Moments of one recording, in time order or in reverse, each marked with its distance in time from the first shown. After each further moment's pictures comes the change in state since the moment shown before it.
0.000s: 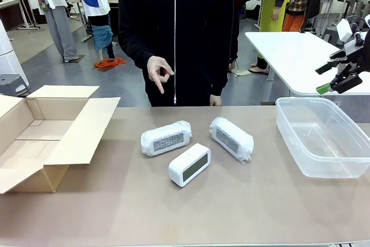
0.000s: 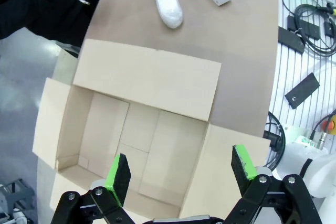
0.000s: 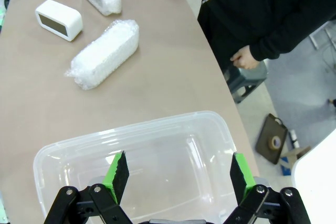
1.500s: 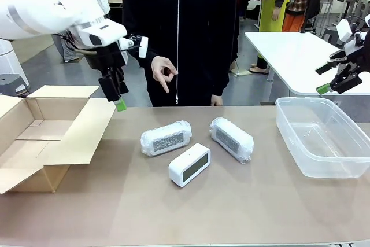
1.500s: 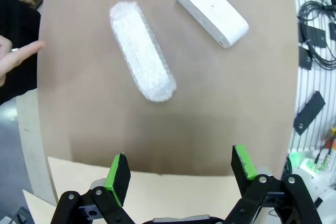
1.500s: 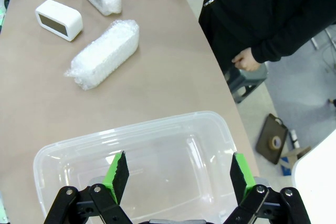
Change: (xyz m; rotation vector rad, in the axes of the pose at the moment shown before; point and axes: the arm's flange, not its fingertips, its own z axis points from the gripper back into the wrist) left arm 0.210 0.035 -0.226 -0.194 0.215 -0.136; right arm 0.000 0.000 0.000 0.000 0.000 0.000
